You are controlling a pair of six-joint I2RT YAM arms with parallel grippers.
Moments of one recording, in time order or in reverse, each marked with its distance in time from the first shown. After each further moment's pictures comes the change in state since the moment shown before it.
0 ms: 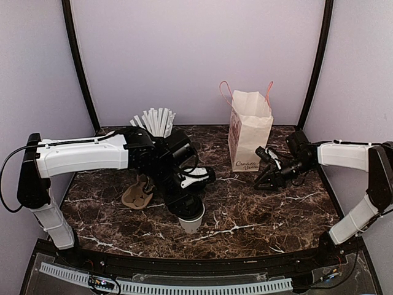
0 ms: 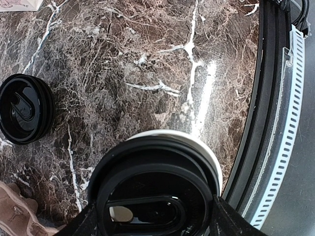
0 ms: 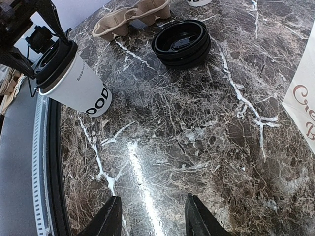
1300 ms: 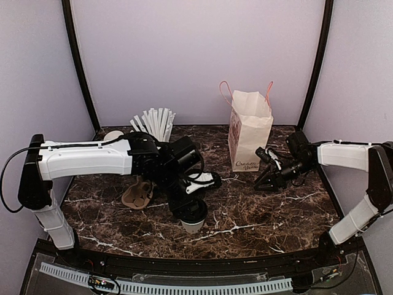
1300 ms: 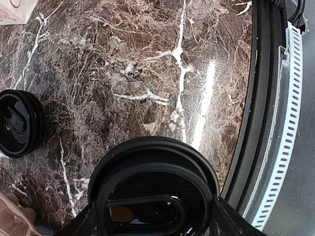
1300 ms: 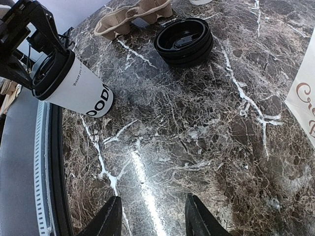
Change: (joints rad) left arm -0.053 0.021 -0.003 0.034 -0.035 -0.011; right arm 0.000 0.000 0.000 -0.016 -0.004 -0.007
